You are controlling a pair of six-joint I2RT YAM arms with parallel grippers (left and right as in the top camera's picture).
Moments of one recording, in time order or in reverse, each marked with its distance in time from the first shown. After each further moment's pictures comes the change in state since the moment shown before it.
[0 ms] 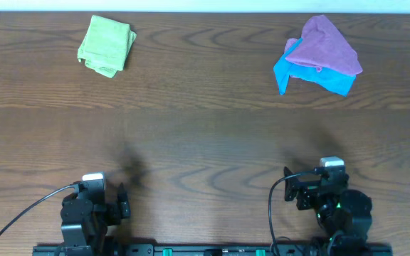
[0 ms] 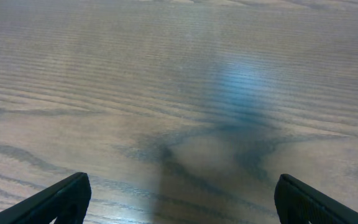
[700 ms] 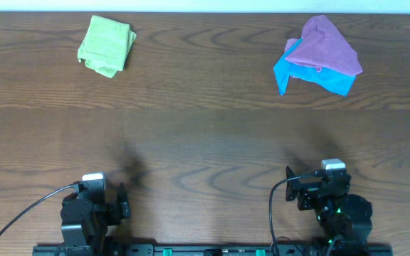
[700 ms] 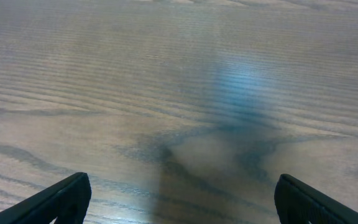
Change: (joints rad) left arm 0.000 0.000 0.000 0.000 0.000 0.000; right arm 0.000 -0.066 -0.013 -0.002 0.022 -0.028
